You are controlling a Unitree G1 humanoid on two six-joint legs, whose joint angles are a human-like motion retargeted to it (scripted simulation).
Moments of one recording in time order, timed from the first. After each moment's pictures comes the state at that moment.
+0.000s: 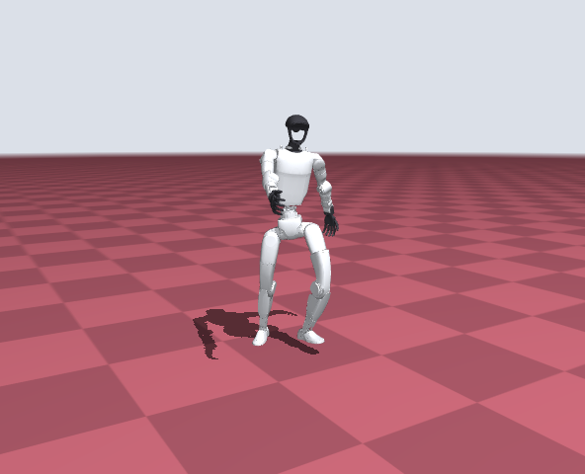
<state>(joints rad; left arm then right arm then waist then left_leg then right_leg) 0.39 0.49 0.27 1.68 -0.42 -0.18 -0.34 -1.01 -0.32 0.19 1.35 0.46 -0.26 -0.20 0.41 -0.24 0.13 -0.28 0.18 0.73 0.78 -0.56 0.08 0.16 -0.31 -0.15 0.07 -0.19 0.16</state>
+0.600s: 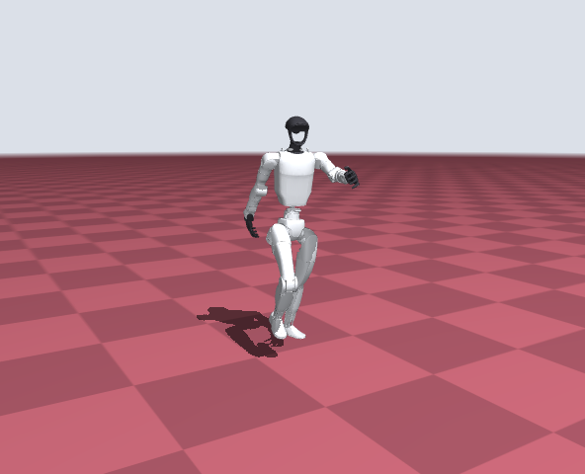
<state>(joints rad) -1.21 0.35 -0.28 1.07 -0.08 -0.15 -0.09 0.44 -0.17 0.16 1.62 0.01 -0.05 0.35 -0.30 0.07 0.12 0.33 0.11 0.16 -0.09 -0.30 -0.05 -0.81 -0.27 -0.26 1.54 -0.41 -0.05</state>
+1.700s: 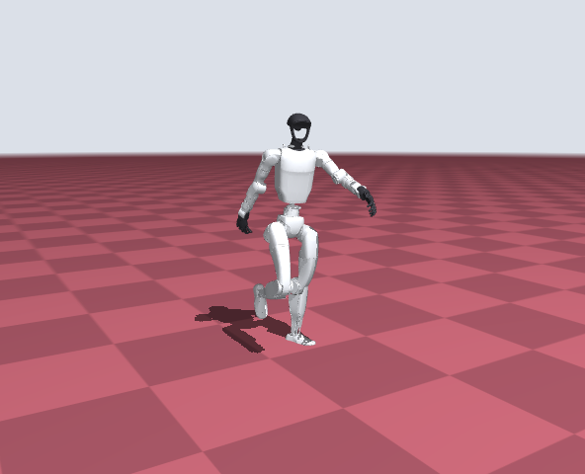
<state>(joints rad) -1.03 0.44 -0.17 1.33 0.08 -0.08 -0.17 0.36 -0.25 0.31 1.63 -0.39 -0.06 0.36 -0.20 0.07 0.09 0.11 0.10 0.37 -0.09 -0.21 -0.11 -0.63 -0.10 -0.13 1.84 -0.24 0.06</state>
